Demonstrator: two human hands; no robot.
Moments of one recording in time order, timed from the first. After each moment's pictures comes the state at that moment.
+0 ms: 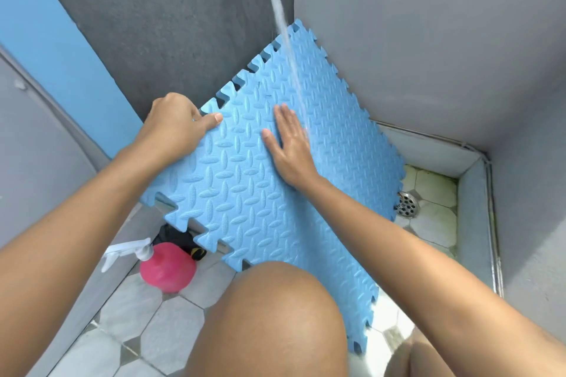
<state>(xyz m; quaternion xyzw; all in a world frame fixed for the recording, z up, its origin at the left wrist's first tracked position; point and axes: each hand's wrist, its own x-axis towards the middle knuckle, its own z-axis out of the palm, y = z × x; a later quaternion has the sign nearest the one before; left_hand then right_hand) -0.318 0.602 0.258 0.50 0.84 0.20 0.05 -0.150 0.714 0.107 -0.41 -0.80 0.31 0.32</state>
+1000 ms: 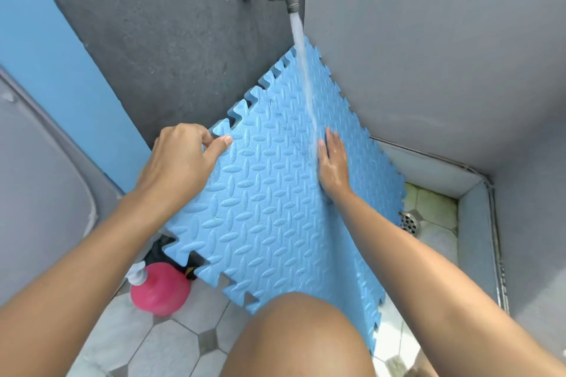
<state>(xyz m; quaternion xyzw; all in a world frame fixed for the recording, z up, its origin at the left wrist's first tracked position) -0.320 0.595 0.243 0.52 0.81 0.27 0.05 -0.112 0.794 0.048 -0.55 -0.68 0.37 0.32</state>
